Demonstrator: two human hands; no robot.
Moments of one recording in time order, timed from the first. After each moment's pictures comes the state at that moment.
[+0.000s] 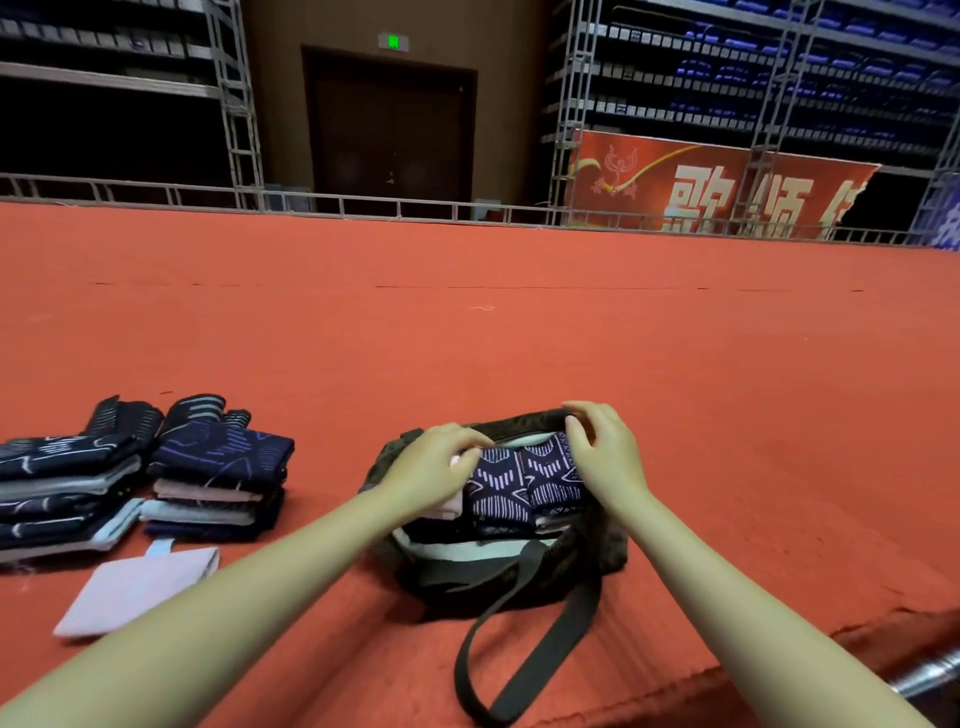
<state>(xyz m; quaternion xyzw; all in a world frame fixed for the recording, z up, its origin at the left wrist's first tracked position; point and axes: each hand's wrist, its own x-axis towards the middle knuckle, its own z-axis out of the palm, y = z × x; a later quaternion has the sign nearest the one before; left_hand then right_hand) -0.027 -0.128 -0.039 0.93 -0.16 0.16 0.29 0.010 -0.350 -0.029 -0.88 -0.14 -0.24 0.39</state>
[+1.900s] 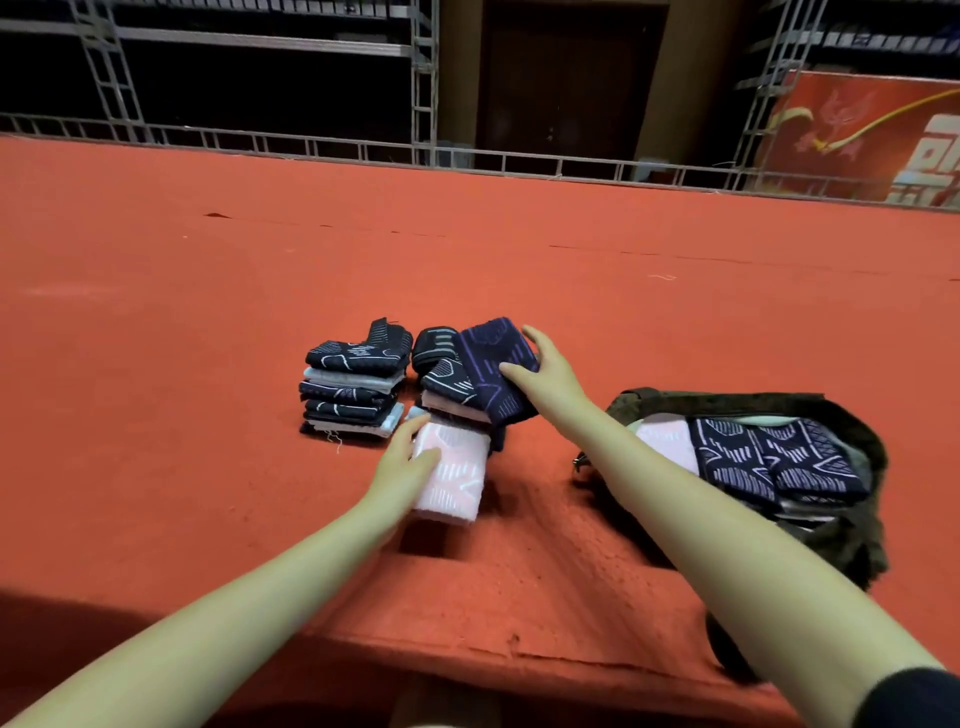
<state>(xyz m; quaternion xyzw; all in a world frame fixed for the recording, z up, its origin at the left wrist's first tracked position) -0.196 0.097 -0.101 0.74 0.19 0.21 0.60 -0.056 -0.032 -0.022 -0.79 -0.29 0.01 0.53</state>
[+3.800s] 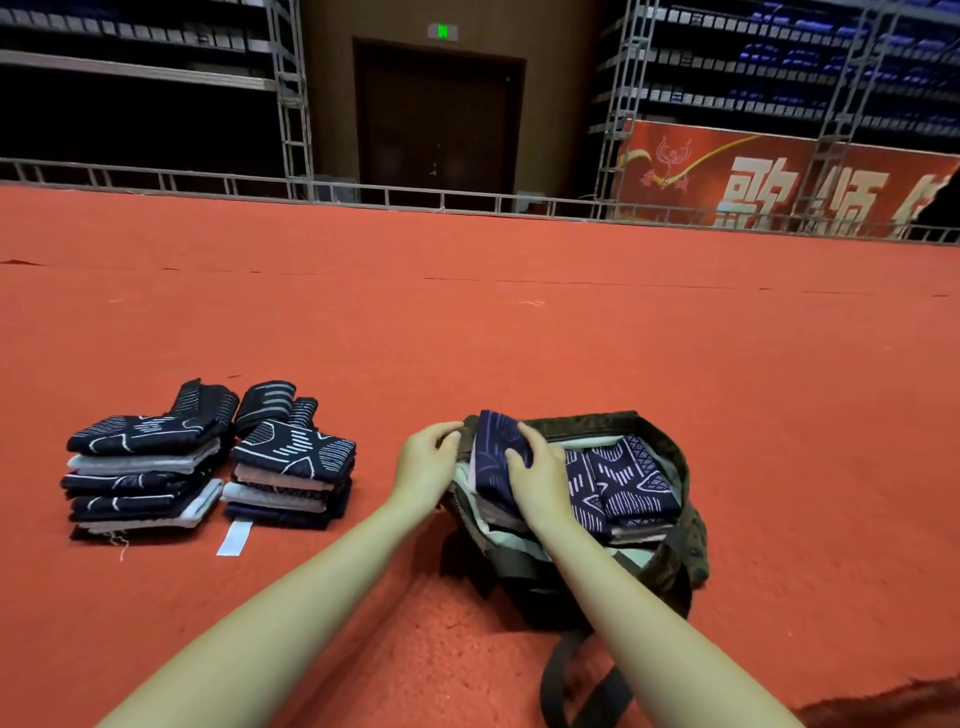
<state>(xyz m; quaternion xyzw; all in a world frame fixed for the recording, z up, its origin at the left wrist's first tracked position) -0.027 -0.057 -0.067 0.80 0.09 0.24 0.54 -0.010 -0.196 -0.068 -0.85 -0.08 -0.08 0.51</state>
